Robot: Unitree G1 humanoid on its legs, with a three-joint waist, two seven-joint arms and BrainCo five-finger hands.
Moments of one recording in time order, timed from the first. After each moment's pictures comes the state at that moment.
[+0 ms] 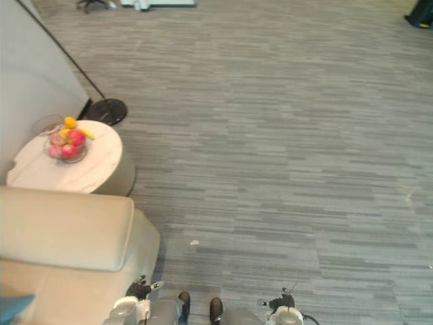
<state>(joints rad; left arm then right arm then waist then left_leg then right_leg) -0.03 0.01 0.19 1.06 0.04 -0.07 0.09 0.02 -0.04 -0.20 1.00 -0.11 0.00 -0.20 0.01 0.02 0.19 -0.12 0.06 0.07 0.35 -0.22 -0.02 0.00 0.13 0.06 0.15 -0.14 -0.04</state>
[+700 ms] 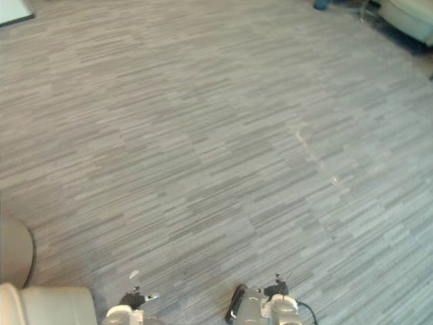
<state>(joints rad) 0.00 0.06 0.14 1.09 0.04 -0.06 0.09 -0.04 -0.10 -0.18 1.09 -0.07 -0.01 -0.18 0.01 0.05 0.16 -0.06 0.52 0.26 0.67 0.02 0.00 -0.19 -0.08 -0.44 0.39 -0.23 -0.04</state>
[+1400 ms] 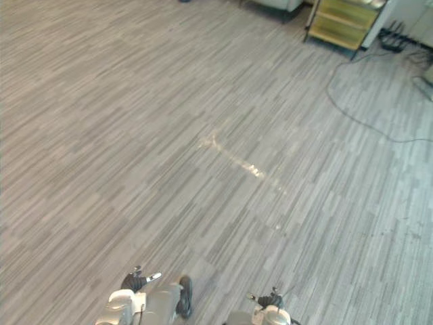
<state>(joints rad) -0.03 0.03 0.12 1.00 0.04 -0.05 0.10 0.06 0.00 -0.28 0.95 0.04 -0.03 -0.20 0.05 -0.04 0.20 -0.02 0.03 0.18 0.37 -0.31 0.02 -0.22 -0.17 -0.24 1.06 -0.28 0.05</state>
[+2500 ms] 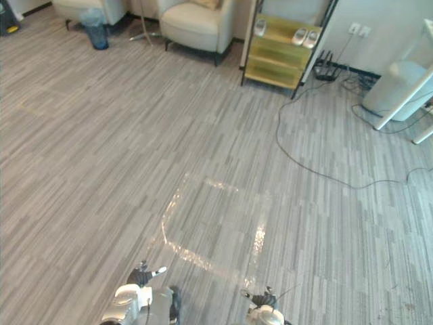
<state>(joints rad) -0.04 0.01 0.13 1.00 0.04 -0.04 0.10 0.04 0.06 -0.27 0.95 0.07 -0.03 -0.20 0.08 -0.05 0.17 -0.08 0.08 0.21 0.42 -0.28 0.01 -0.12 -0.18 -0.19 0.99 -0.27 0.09</state>
